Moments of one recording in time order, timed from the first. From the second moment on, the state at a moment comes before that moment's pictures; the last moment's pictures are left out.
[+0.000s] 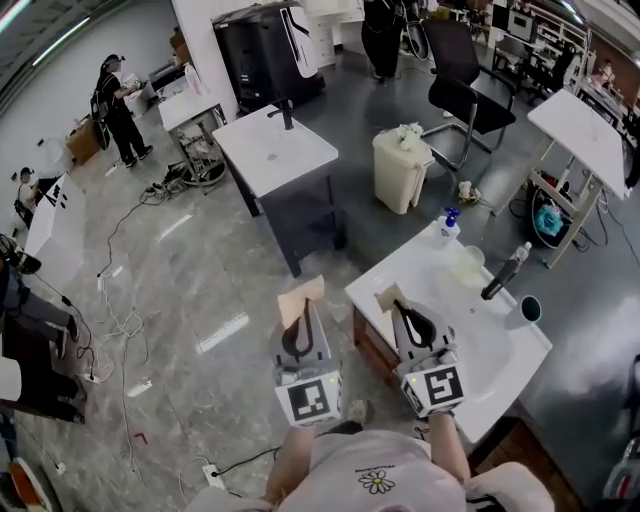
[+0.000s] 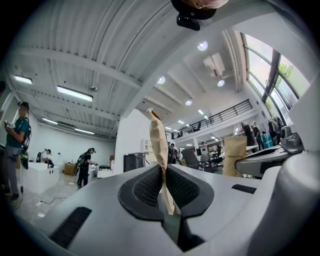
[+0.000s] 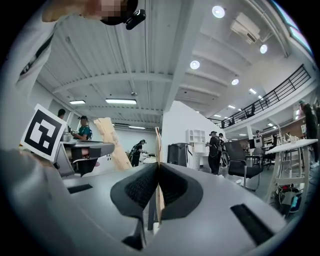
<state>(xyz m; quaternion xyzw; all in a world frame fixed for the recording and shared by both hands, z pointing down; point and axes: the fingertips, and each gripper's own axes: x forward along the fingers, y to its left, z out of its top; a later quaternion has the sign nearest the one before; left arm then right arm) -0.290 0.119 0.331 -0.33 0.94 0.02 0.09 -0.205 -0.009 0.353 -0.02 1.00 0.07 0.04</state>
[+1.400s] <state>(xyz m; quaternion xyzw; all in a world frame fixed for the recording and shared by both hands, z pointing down) -0.243 -0.070 0.345 -0.50 0.86 0.03 0.09 -0.098 -0.166 0.337 -0.26 0.96 0.09 0.08</state>
